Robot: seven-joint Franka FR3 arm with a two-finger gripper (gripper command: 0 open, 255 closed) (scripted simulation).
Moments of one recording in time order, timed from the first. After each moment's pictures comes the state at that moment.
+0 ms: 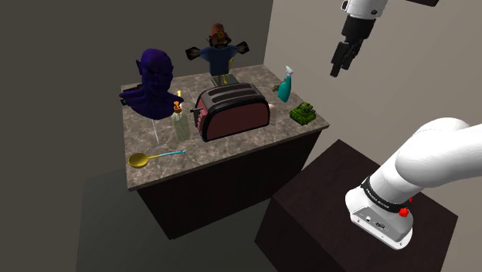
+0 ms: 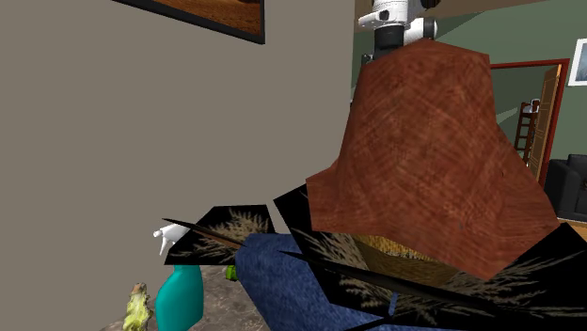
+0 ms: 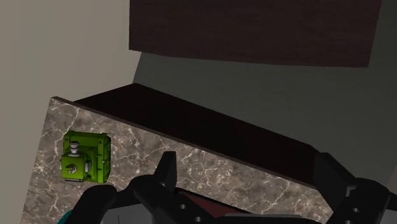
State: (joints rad) arm -0.06 -0.66 -0.12 -2.39 -0.04 1.67 -0.23
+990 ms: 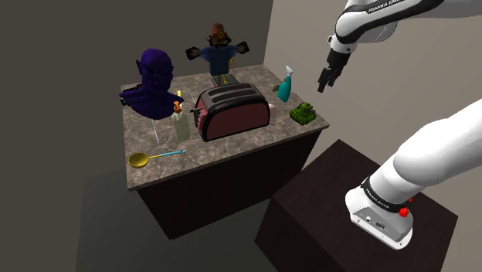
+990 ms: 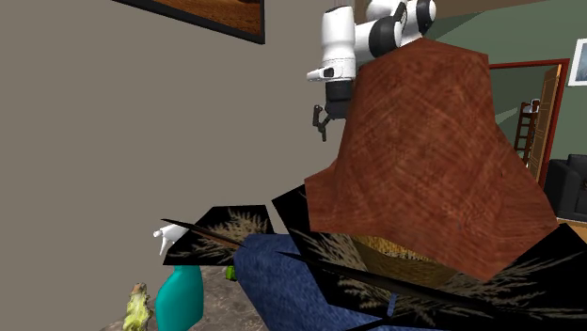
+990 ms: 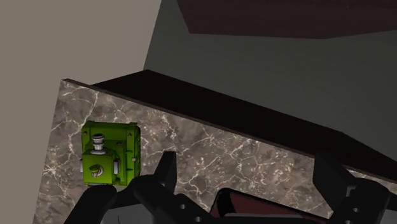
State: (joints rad) arm -0.11 -0.27 -0.33 -2.43 -0.06 2.12 -0.45
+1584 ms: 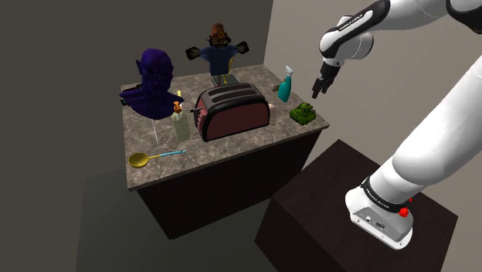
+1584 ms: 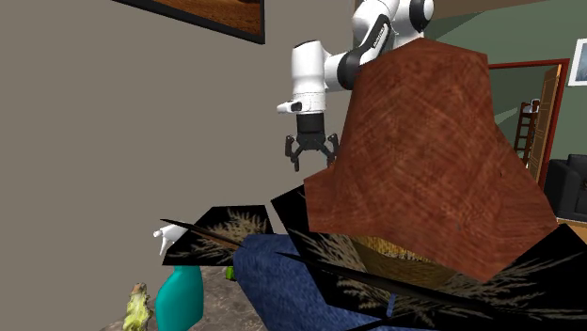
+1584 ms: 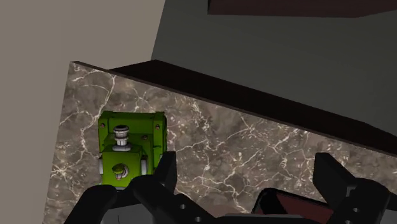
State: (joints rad) arm -0.13 0.07 -0.41 -2.30 0.10 2.32 -0.65
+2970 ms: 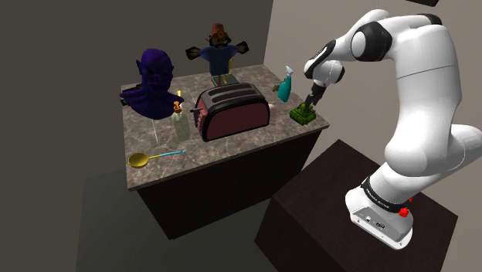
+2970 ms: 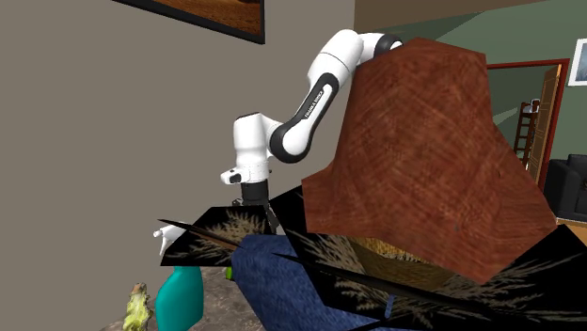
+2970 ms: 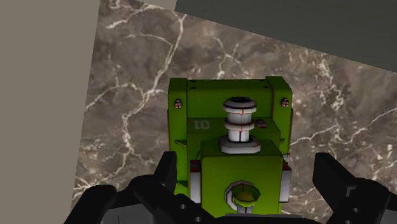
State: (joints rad) arm -0.40 0.79 -0.29 -1.75 0.43 2.44 -0.95
